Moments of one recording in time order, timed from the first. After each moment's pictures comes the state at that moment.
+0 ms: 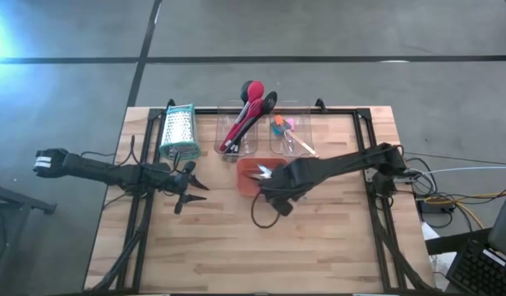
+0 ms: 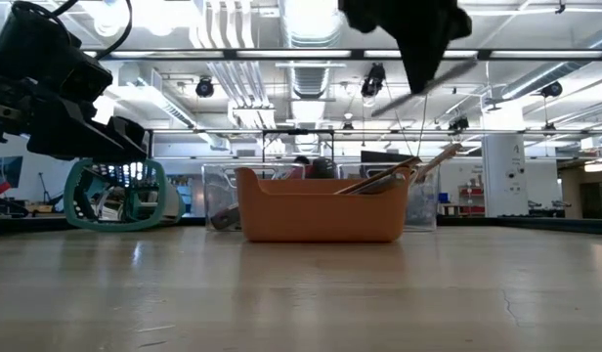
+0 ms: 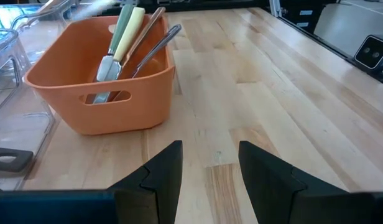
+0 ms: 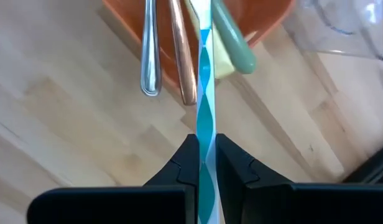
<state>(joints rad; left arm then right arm) -0.04 0.59 0.01 0.27 0.13 0.05 0.20 1.92 1.84 -1.53 0.16 0.94</state>
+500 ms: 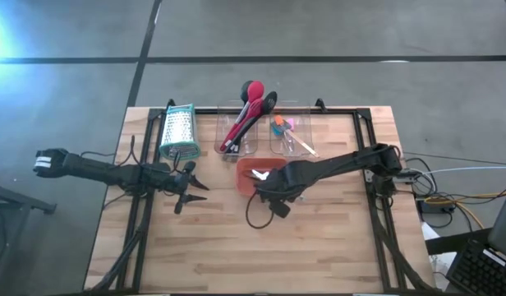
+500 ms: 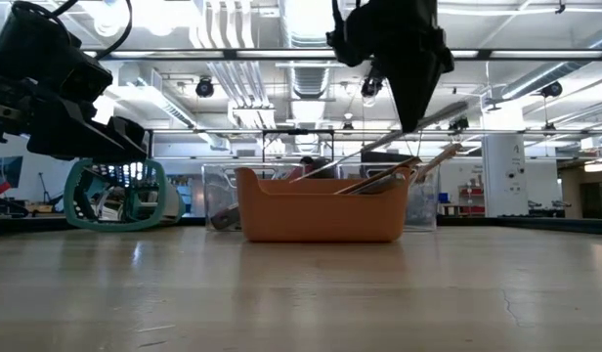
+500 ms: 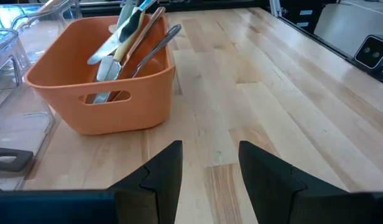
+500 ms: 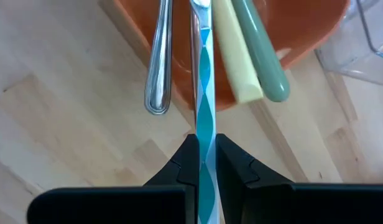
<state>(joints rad) -0.04 0.58 0.01 0.27 0.13 0.05 0.18 1.96 1.73 -1.39 0.15 0.81</state>
